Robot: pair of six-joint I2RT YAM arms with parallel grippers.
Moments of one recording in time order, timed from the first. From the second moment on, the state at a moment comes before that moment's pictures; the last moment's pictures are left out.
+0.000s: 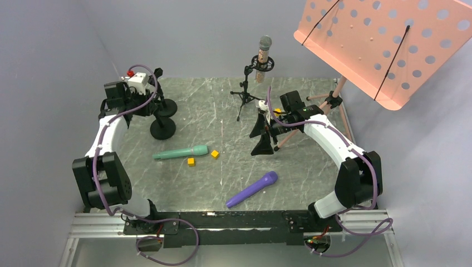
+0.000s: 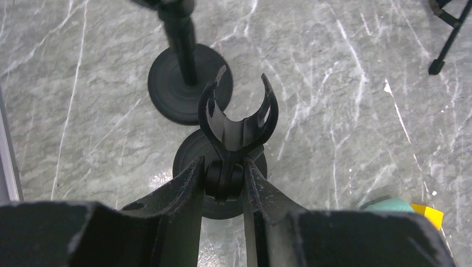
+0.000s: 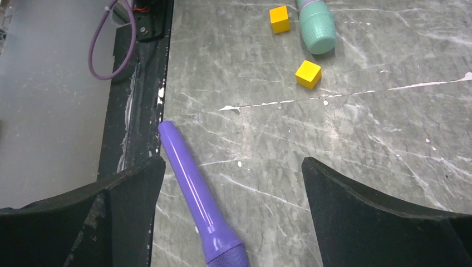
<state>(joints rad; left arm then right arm) 0.23 1.51 1.16 -0.25 0.48 0.20 0.34 1.51 1.20 -0.77 -1.13 -0.72</state>
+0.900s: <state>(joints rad) -0.38 1.44 1.26 -0.23 0.57 0.13 0.32 1.51 1.21 -0.81 -1.10 -0.76</state>
